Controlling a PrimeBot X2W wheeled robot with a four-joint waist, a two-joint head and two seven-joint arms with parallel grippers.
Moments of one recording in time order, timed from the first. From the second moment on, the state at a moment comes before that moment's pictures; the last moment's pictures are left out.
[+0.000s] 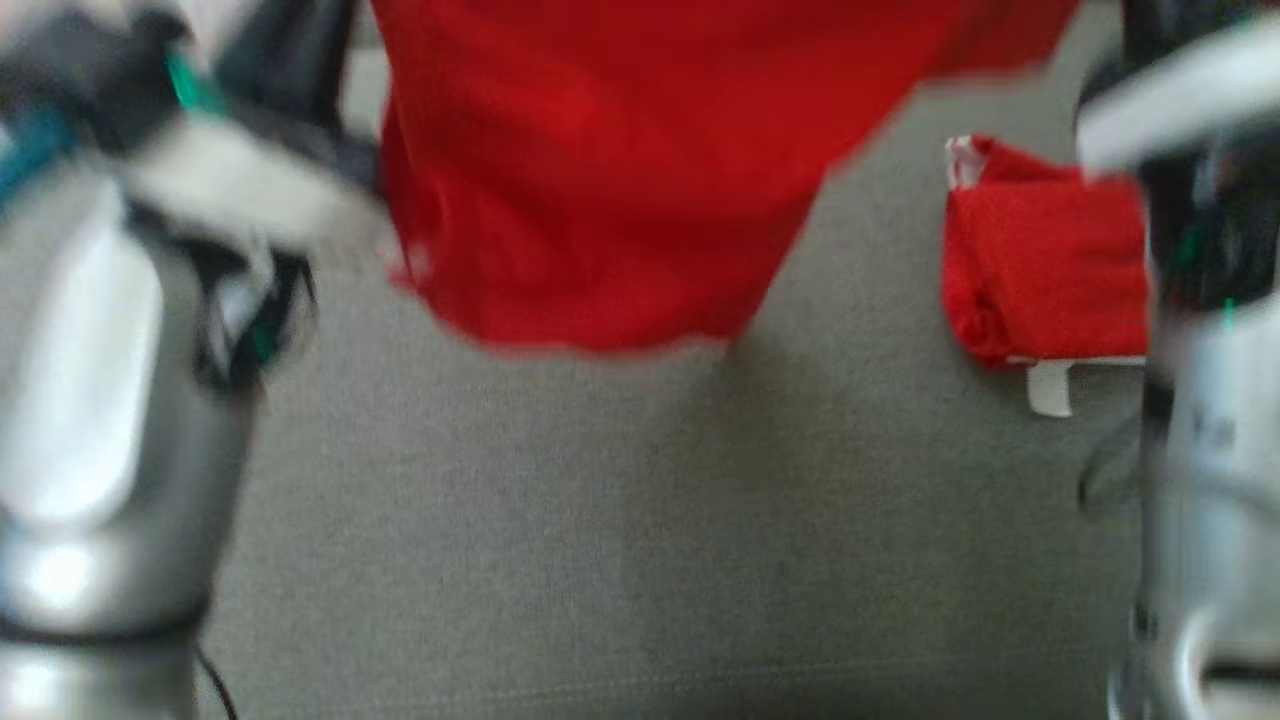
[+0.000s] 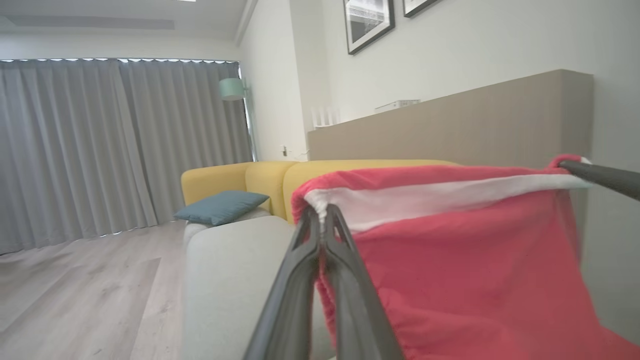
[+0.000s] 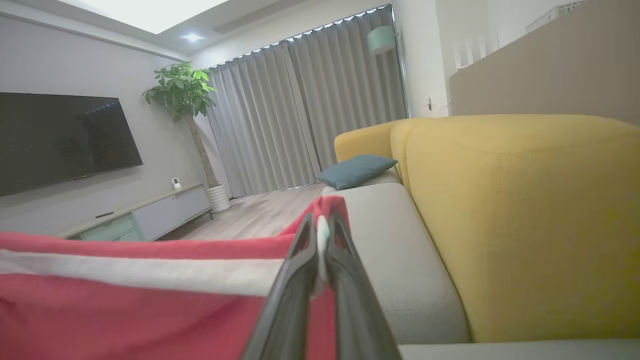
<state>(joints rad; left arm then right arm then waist) -0.69 0.24 -0.28 0.03 -0.33 -0.11 0.00 -0.72 -0.06 -0.03 0.09 0.36 0.13 0.32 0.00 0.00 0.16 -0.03</state>
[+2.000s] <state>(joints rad) -0.21 0.27 -0.63 0.26 -0.38 -0.13 -0.26 -0.73 -0.24 0.52 1.02 0.65 0.13 0.31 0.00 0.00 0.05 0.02</state>
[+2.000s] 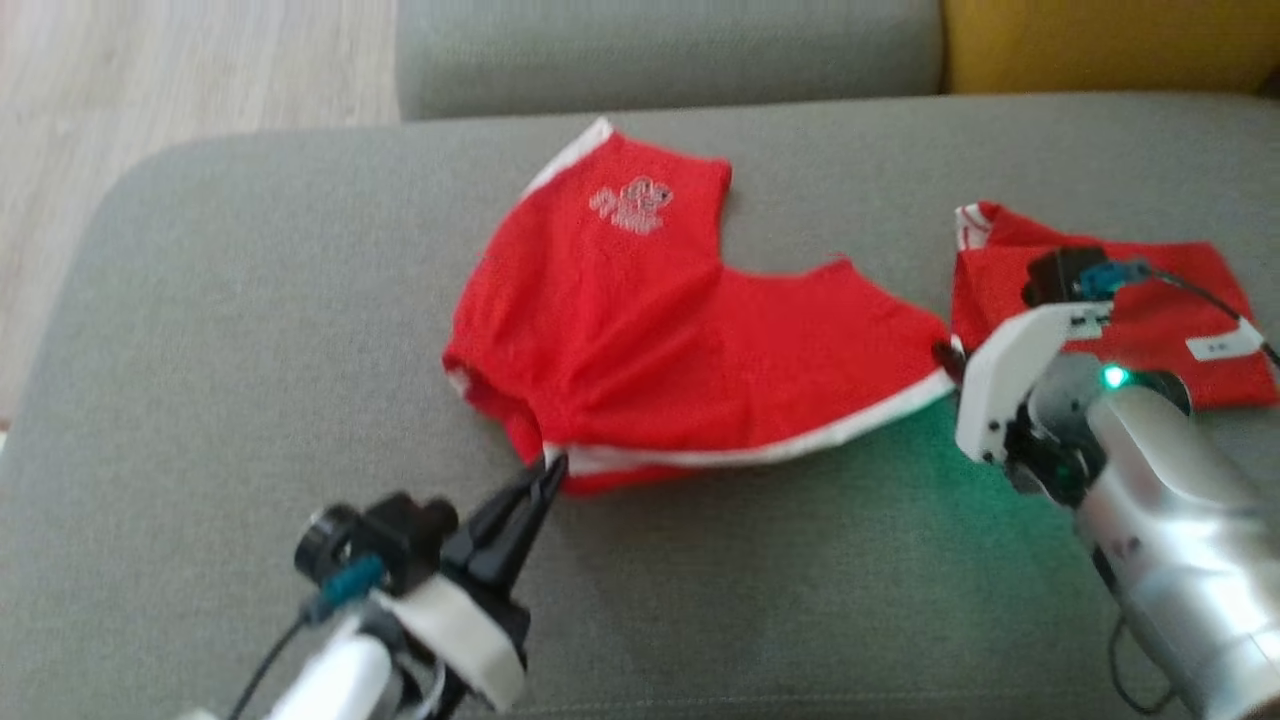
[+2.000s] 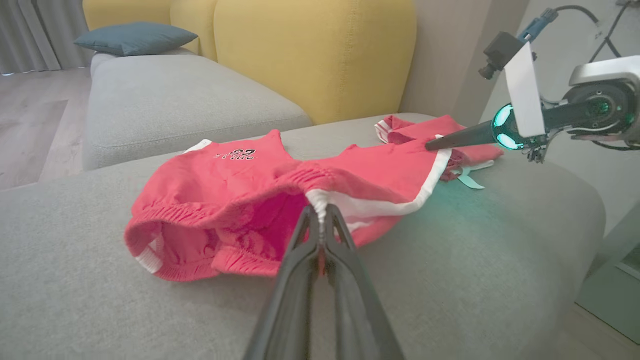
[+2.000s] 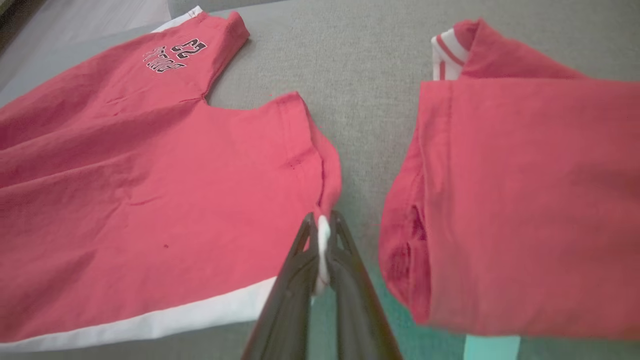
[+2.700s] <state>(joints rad) -0.04 0.31 -0.69 0.03 -0.38 -0.09 -0.22 -0.46 -0.46 0.30 0.41 0.66 0.13 0.73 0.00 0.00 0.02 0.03</state>
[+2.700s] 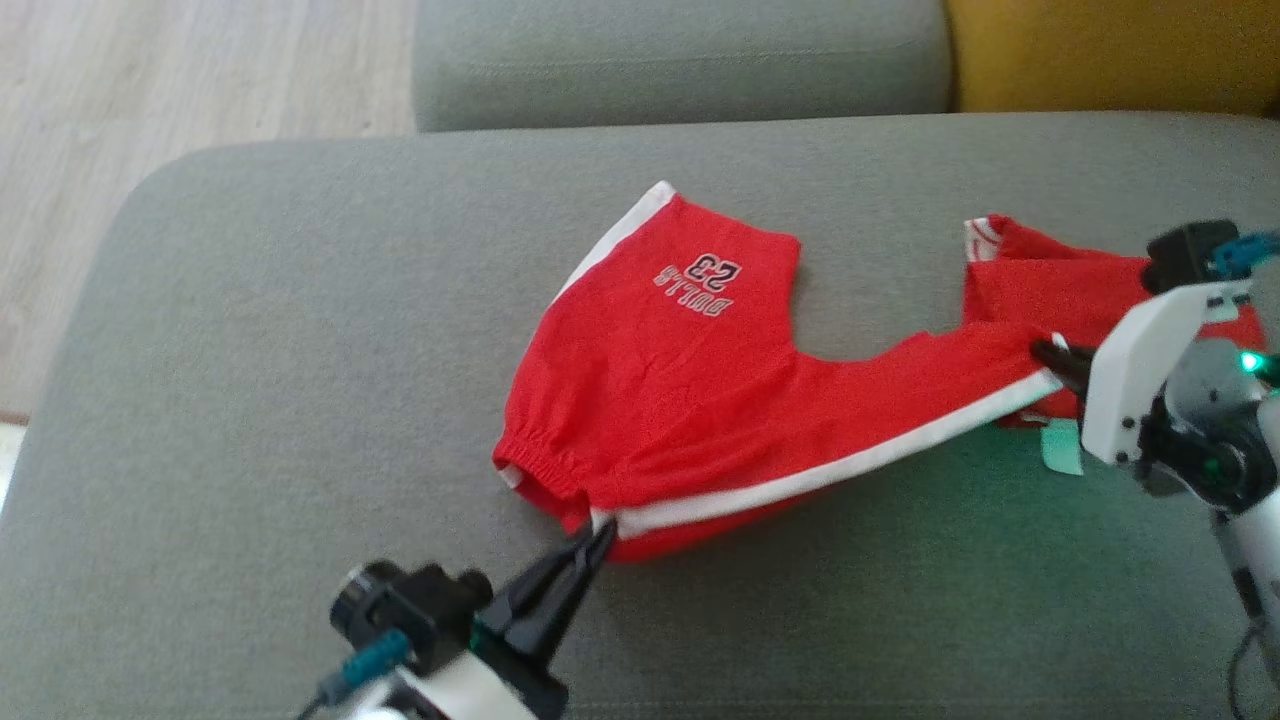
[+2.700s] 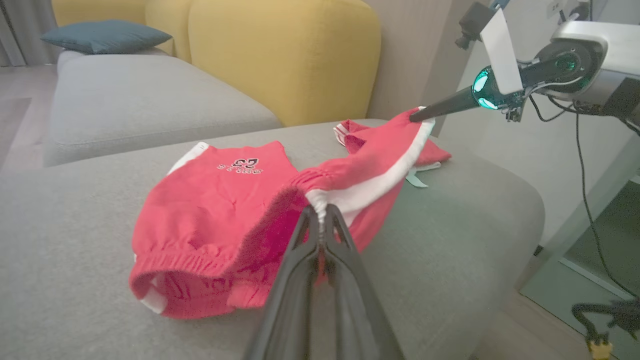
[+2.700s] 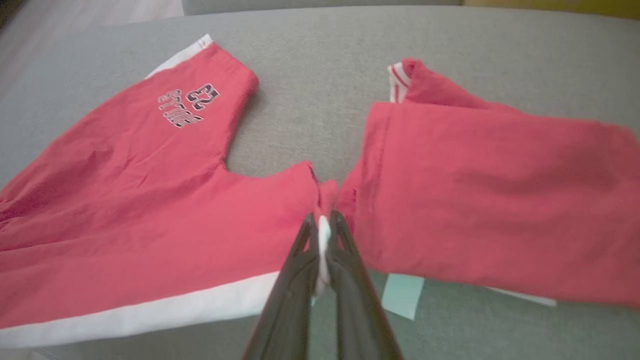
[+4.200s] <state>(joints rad) -0.45 0.10 -0.70 0.28 -0.40 -0.12 -0.25 -1.18 -0.26 0.23 1.03 0.15 0.13 0.49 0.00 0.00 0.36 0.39</state>
